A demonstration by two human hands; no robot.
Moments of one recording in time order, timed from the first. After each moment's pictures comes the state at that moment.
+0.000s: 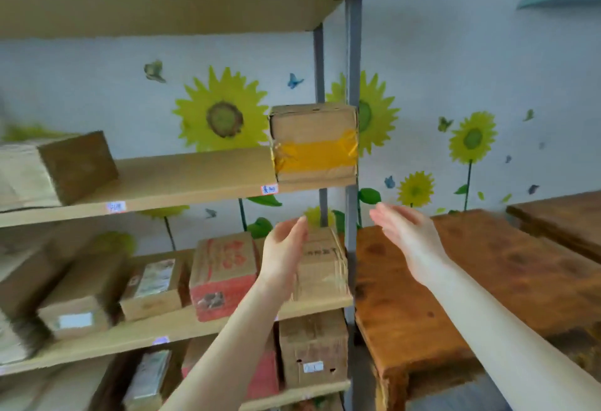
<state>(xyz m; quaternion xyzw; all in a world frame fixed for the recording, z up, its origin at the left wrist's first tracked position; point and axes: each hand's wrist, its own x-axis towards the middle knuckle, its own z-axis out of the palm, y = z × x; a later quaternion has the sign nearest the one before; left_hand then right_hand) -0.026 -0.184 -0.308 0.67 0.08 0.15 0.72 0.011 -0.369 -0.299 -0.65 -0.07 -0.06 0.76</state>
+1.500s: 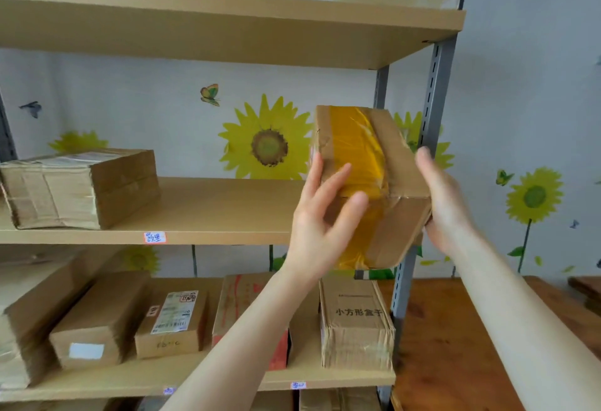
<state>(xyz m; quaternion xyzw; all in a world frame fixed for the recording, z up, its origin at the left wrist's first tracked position) 0.013 -0.124 -0.218 0.73 -0.19 0.44 0.49 0.096 -0.283 -0.186 -0.63 -0.19 -0.08 0.75</state>
